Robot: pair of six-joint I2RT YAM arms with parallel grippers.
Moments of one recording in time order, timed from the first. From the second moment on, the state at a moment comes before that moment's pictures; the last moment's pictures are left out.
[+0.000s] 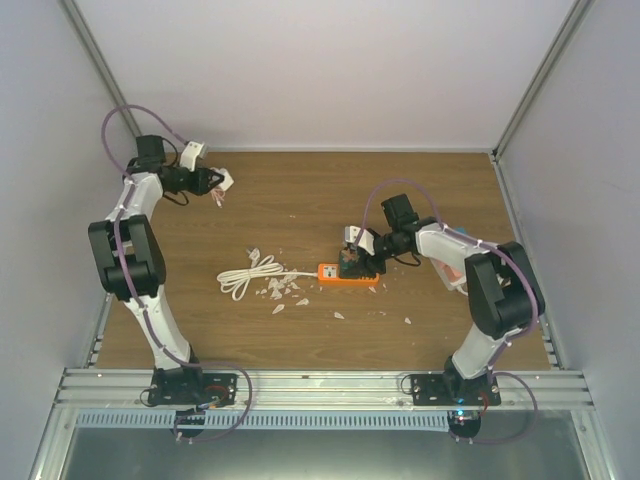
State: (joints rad) left arm 0.19 1.97 1.61 -0.53 0.80 0.42; right arm 0.37 1.72 1.02 -0.43 -0.75 -1.00
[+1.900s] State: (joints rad) left arm 0.40 2.09 1.85 -0.63 0.75 0.56; right arm 0.36 1.75 1.06 -0.50 -0.74 -1.05
